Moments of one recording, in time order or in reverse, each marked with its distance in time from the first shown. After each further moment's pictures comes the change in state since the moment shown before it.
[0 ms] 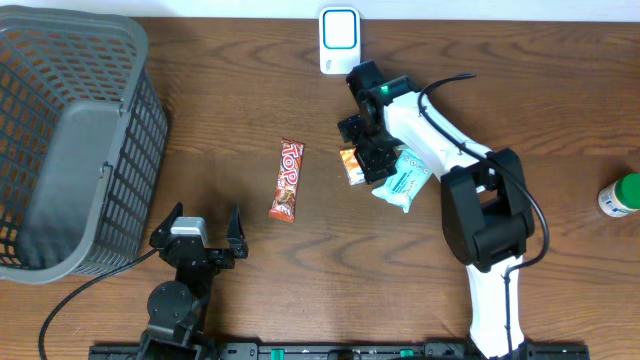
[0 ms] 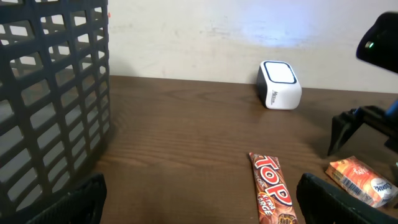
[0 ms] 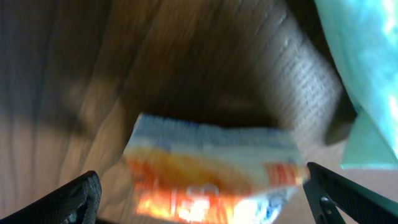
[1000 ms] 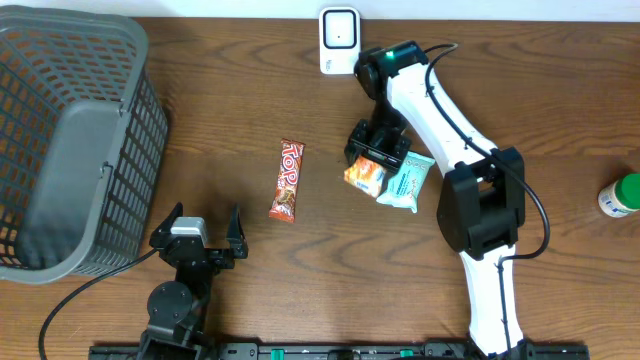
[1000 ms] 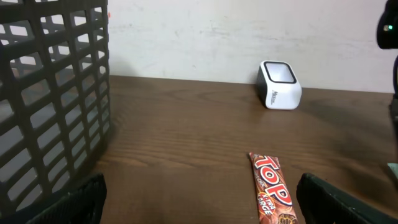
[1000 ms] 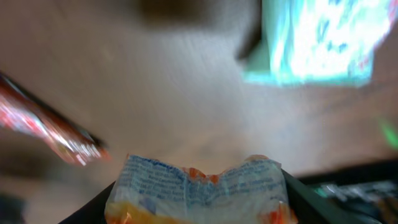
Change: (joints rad) left arm 0.000 0.000 0.000 0.000 0.000 0.000; right arm -0.029 0.085 0.348 -0.659 -0.171 -0.810
